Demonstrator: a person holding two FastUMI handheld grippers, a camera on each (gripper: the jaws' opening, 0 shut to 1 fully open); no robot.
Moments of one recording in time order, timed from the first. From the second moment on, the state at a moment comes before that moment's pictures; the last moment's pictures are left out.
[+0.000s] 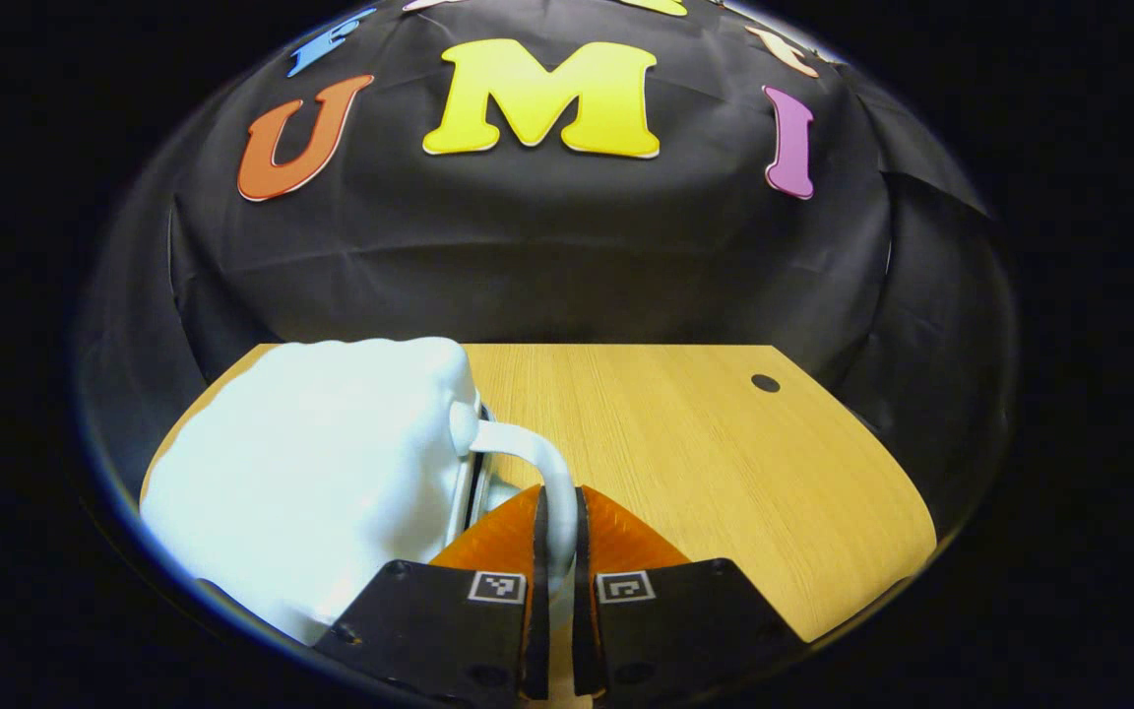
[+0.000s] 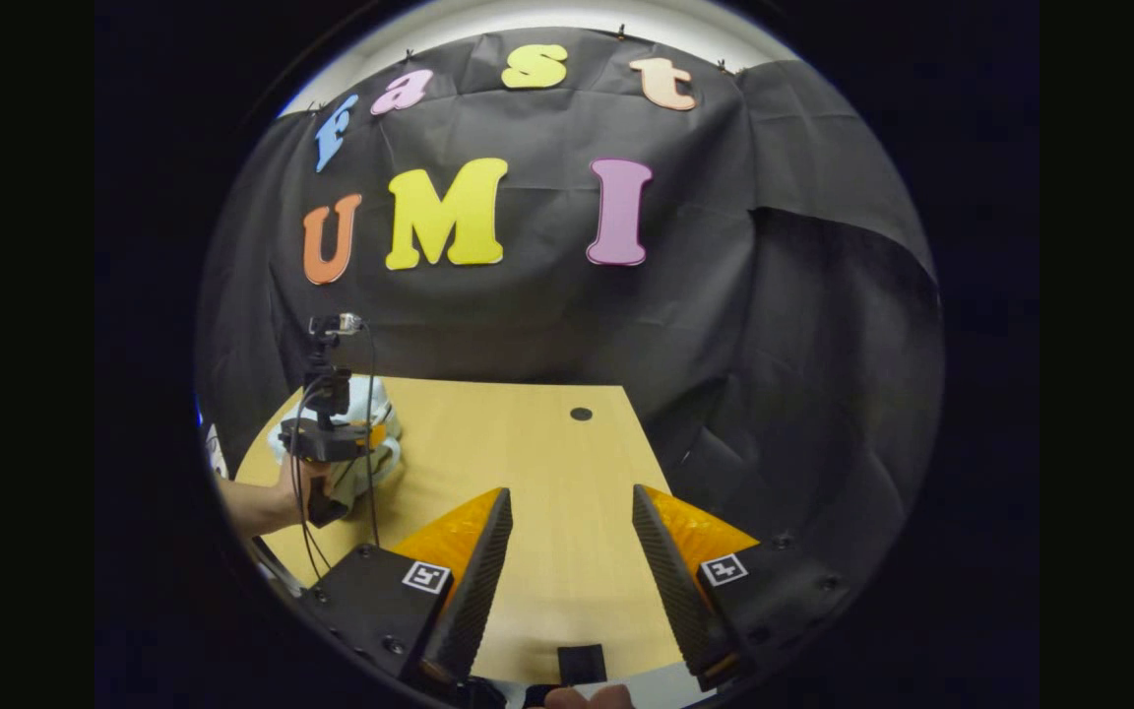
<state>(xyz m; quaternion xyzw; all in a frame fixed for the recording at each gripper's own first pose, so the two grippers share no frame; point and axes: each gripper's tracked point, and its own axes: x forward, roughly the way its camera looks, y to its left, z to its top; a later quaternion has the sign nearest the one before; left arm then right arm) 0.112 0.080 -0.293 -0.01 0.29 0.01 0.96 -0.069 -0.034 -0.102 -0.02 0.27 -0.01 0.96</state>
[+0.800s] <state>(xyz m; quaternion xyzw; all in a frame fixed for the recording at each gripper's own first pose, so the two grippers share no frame) 0.116 0.064 -0.309 0.05 0.28 0.01 0.96 -0.069 -0.024 -0.086 -0.02 0.26 -0.01 0.97</state>
